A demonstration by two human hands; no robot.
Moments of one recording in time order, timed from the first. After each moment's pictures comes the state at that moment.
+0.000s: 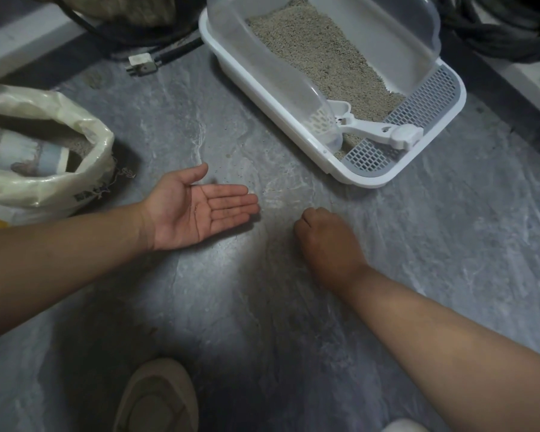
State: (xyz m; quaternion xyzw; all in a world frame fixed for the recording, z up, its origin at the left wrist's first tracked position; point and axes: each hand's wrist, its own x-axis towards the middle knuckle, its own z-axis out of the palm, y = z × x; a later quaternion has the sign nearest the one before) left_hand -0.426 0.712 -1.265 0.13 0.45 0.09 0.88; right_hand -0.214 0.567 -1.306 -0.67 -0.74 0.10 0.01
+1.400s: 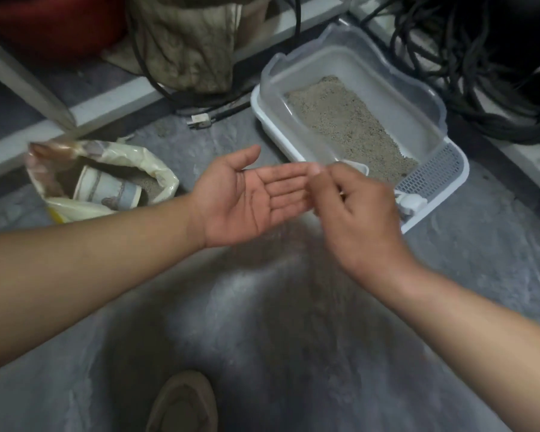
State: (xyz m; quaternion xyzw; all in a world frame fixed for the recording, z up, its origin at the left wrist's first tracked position) left_hand -0.394 0.733 -1.149 0.12 0.31 0.17 0.93; right_hand -0.247 0.634 -1.114 -0.72 -0.53 0.23 0.38
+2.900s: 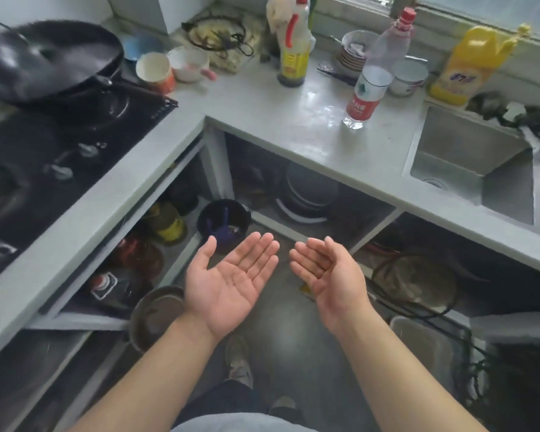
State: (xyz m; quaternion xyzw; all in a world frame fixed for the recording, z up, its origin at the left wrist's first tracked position) left_hand -0.765 0.434 -0.383 -0.21 0.26 0.77 0.54; right_hand -0.642 0.568 -0.360 -0.51 -0.32 0.77 0.22
